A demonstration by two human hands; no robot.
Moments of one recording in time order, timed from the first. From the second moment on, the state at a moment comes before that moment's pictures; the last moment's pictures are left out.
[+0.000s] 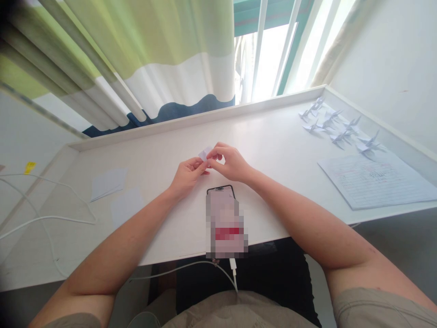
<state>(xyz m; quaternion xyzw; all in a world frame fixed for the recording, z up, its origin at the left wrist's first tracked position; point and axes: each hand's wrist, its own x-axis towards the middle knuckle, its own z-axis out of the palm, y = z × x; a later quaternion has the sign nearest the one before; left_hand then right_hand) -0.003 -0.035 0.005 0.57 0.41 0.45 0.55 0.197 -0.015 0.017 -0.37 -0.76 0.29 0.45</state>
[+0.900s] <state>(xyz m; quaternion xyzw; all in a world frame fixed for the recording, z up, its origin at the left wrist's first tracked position) -0.005 -0.035 0.010 0.55 0.42 0.42 0.59 0.186 -0.020 0.019 -0.43 -0.69 0.38 0.43</state>
